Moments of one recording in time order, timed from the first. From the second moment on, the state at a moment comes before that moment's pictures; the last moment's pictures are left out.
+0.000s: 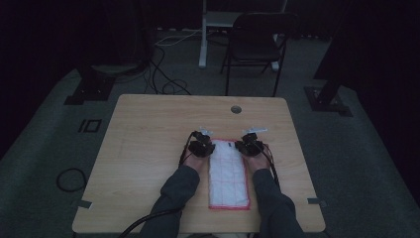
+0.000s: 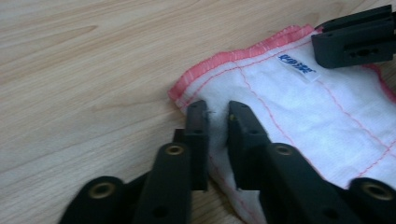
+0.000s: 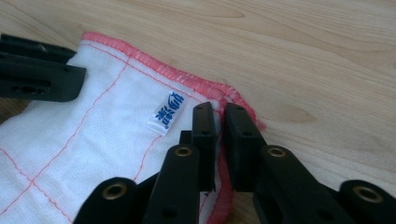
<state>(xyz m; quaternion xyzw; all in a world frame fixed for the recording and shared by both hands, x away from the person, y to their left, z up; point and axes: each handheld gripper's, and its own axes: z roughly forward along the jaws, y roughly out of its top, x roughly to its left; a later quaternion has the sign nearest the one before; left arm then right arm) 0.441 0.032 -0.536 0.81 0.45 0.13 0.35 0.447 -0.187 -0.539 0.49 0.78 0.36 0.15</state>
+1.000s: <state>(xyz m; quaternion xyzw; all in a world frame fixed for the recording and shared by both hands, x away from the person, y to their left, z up) 0.447 0.032 -0.493 0.80 0.42 0.16 0.39 0.449 -0.199 -0.501 0.49 0.74 0.42 0.18</state>
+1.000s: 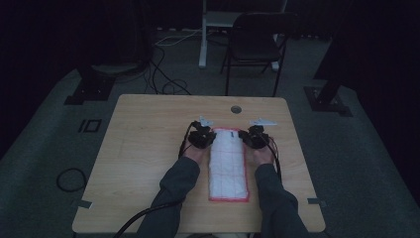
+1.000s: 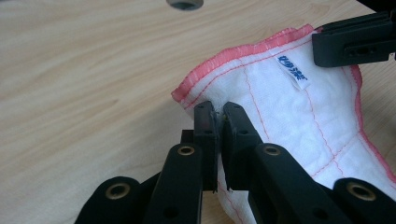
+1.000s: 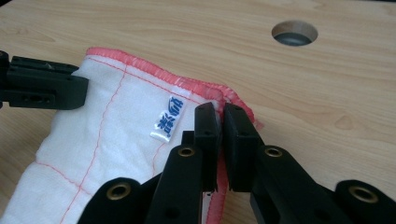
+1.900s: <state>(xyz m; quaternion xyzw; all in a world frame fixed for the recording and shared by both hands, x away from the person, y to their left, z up) 0.397 0.039 -0.467 0.80 0.38 0.18 0.43 0.400 -0.213 -0.477 0.45 0.74 0.47 0.17</state>
